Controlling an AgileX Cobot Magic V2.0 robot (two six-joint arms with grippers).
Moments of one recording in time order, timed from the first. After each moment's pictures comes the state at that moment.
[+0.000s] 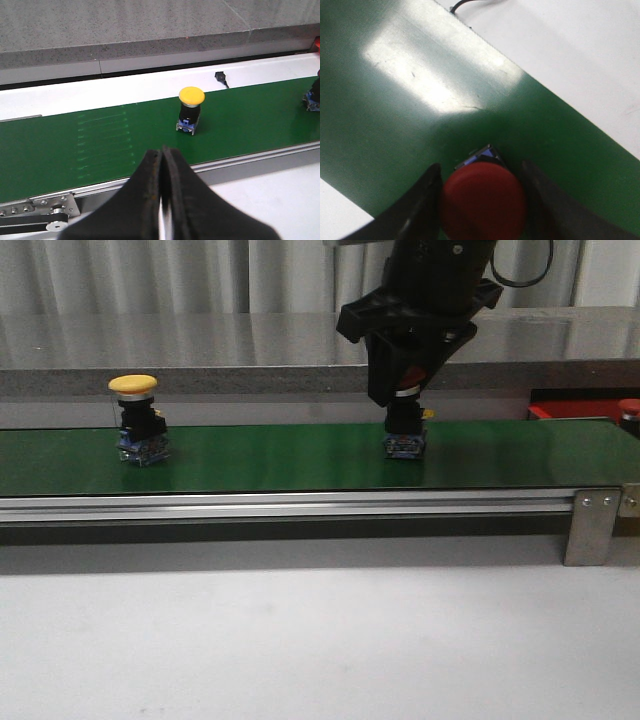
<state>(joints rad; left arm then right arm) -0.15 0.57 -0.64 -0.19 0.53 0.17 0.40 1.92 -1.65 0.05 0.88 -0.22</state>
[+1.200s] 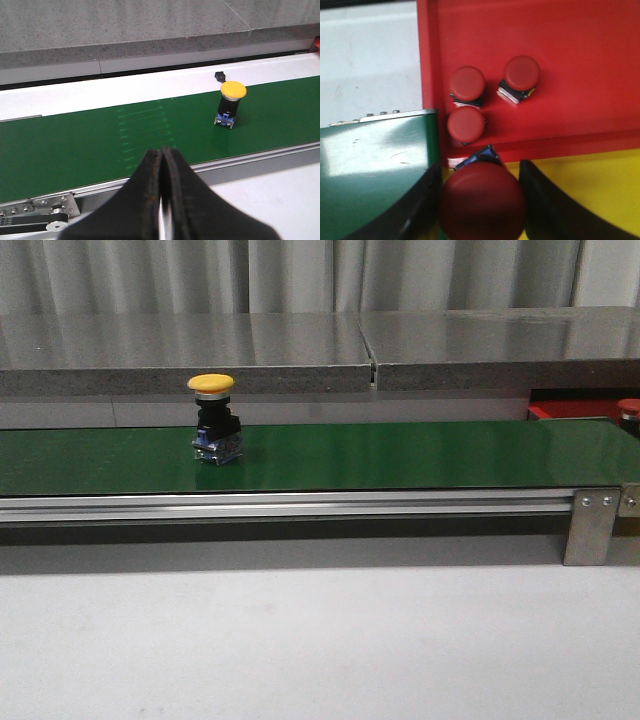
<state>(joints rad) -0.15 0.57 -0.64 -0.19 0.53 0.17 -0.23 1.72 -1.64 0.05 0.97 -0.04</state>
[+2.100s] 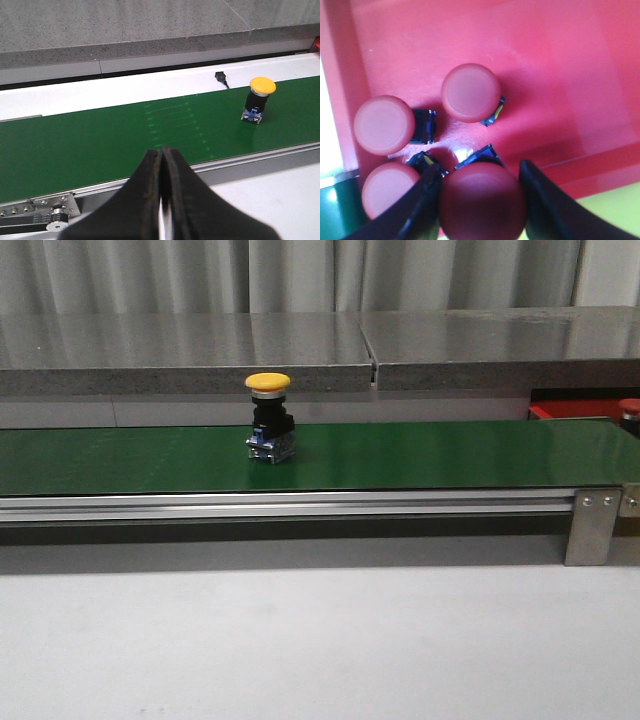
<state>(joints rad) -0.15 0.57 -0.64 -0.19 0.53 0.17 -0.31 1.97 -1.64 0.05 0.78 0.05</state>
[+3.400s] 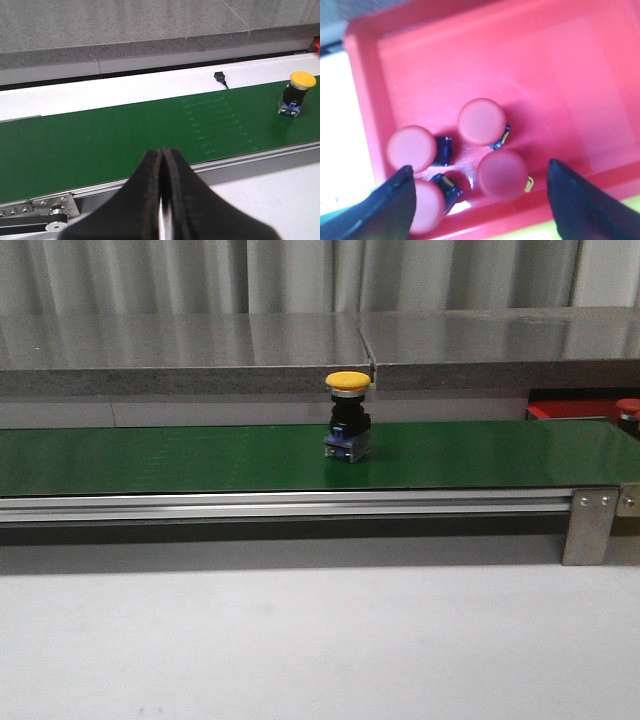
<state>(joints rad) -0.15 0.57 -0.64 -0.19 0.53 0.17 -0.31 1.87 -1.60 0.09 0.70 0.05</state>
